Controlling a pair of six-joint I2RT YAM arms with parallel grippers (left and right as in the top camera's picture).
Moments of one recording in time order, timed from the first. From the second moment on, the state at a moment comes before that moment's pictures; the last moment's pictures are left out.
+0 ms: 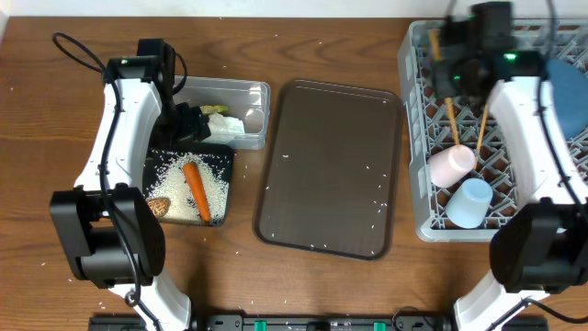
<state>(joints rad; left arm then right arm) 0.04 1.88 1.60 -1.27 -0.08 -0.38 -0.02 1.86 1.69 -0.86 -0.02 -0.12</state>
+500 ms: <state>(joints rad) 0.04 1.88 1.60 -1.27 -0.08 -0.38 -0.11 1.94 1.69 -0.87 -0.03 -0.09</state>
